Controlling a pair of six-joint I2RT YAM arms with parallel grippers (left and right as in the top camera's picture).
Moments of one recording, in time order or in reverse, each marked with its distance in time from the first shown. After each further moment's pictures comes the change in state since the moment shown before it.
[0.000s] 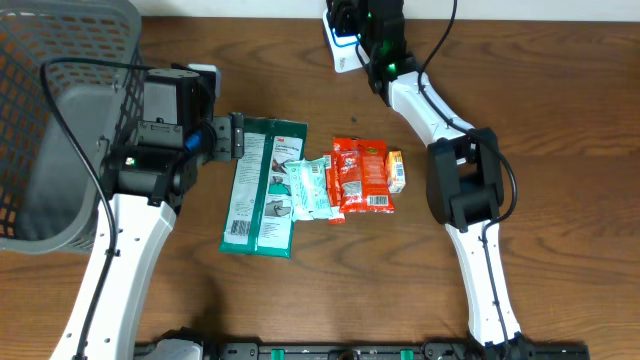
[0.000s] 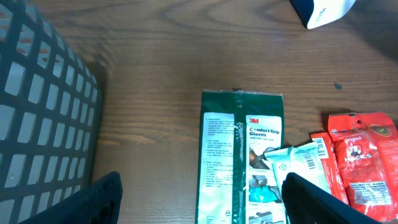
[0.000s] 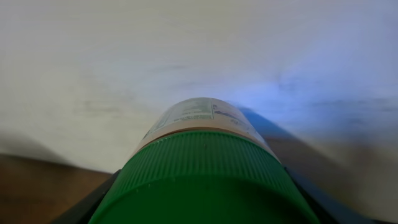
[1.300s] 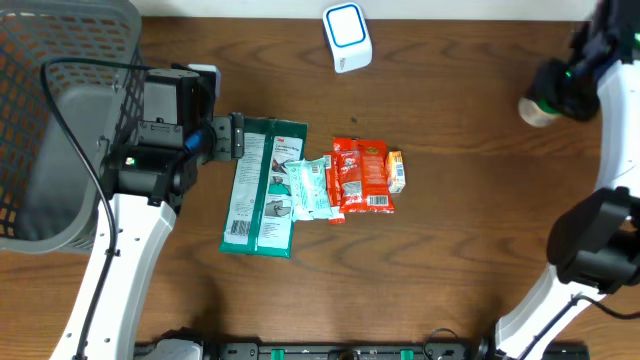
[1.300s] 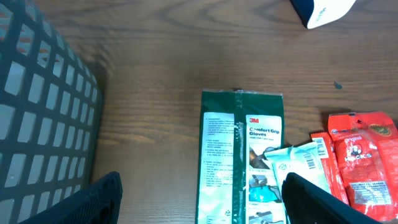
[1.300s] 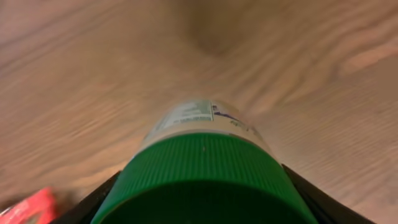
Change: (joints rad) left arm 0.000 0.000 0.000 -0.001 0.000 0.000; right arm -0.613 -0.557 -0.198 -1.460 0.056 -0.102
